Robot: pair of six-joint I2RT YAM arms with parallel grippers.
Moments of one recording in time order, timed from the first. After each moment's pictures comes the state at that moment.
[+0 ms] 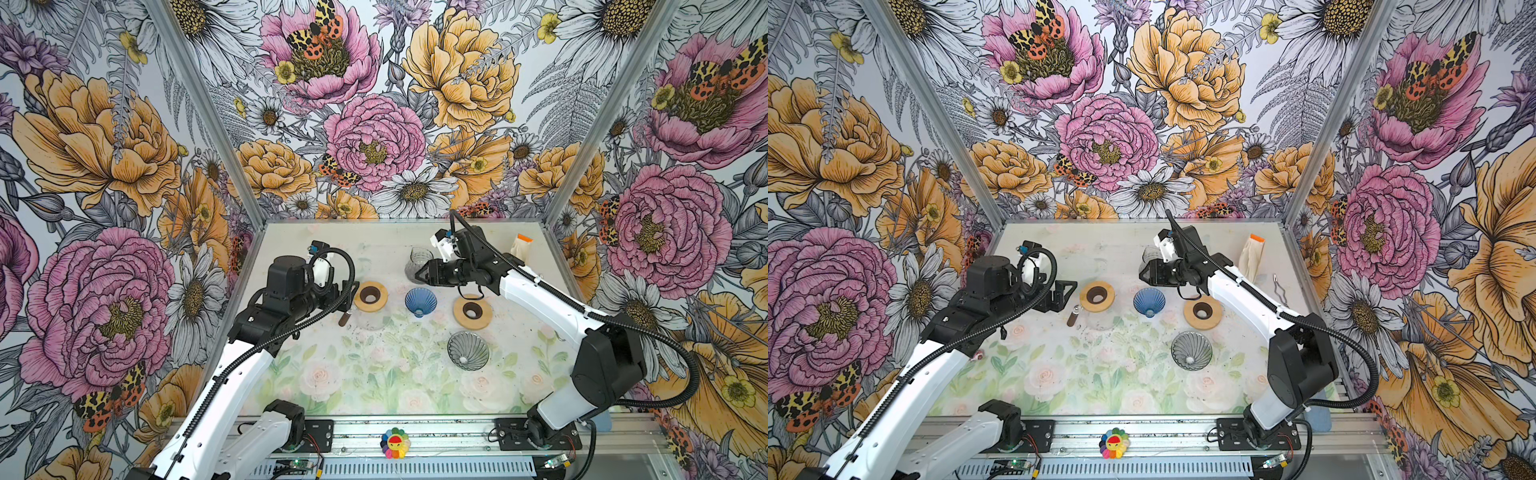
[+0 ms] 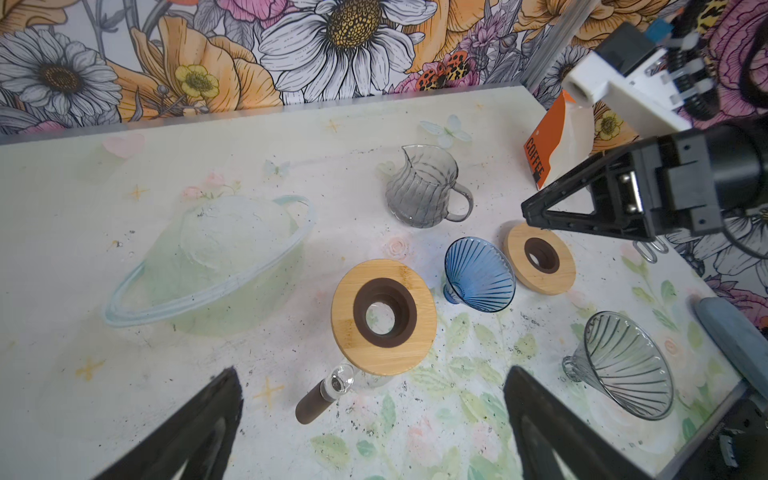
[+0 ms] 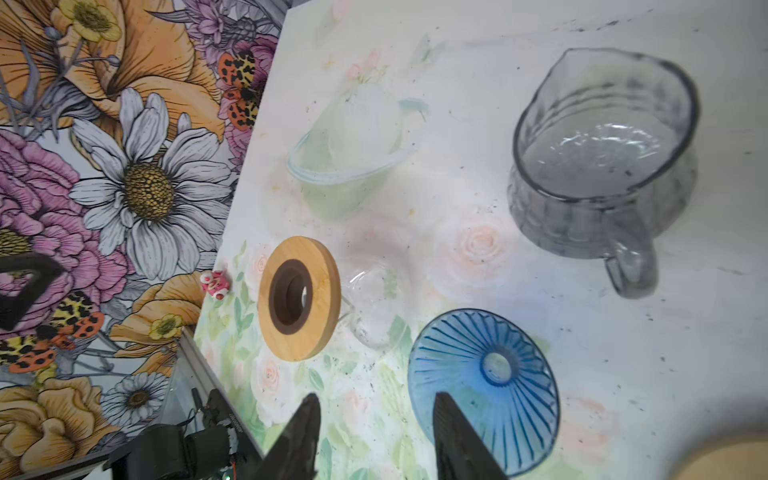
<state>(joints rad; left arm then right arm) -0.31 0.90 1.00 -0.61 0.19 -0.09 0.49 1.59 1.30 -0.54 -0.43 0.43</state>
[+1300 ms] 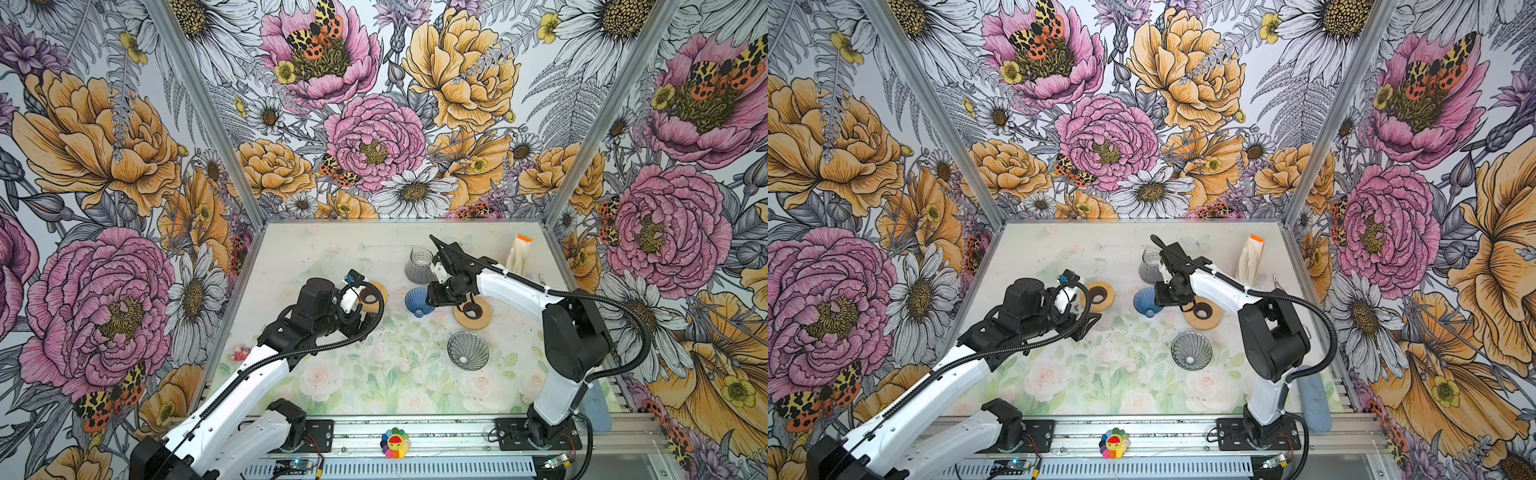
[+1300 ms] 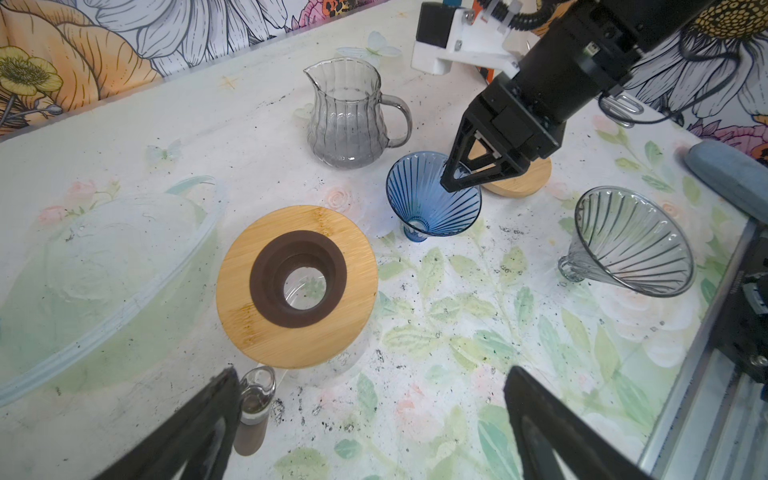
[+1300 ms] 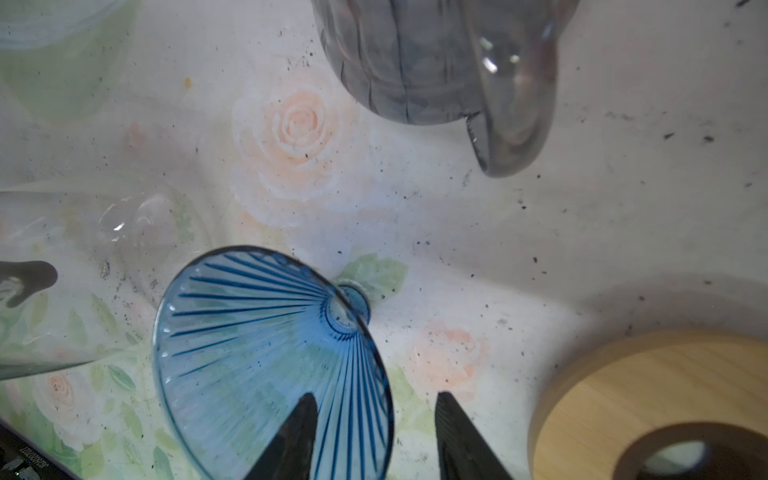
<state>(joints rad) -0.49 0.93 0.74 -0.43 0.22 0.06 0.50 1.80 1.30 -0.72 -0.22 0.34</state>
